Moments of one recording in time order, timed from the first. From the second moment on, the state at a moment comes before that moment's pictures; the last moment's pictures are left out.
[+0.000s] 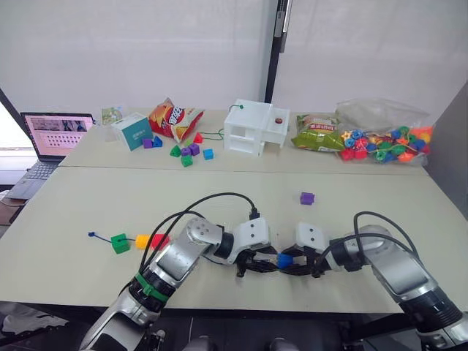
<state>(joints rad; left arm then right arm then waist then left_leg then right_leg) -0.57 0.37 -0.46 -0.08 -0.12 0.50 -1.13 -0.36 -0.77 0.27 -0.17 0.13 0.47 1.20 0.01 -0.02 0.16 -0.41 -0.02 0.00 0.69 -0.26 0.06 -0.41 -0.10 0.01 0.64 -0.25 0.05</state>
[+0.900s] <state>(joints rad) -0.45 0.47 -0.40 -0.01 -0.08 0.30 -1.07 -0.35 -0.79 0.27 -0.19 0.14 0.49 1.18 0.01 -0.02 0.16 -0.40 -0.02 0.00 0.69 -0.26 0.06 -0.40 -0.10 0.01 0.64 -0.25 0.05</state>
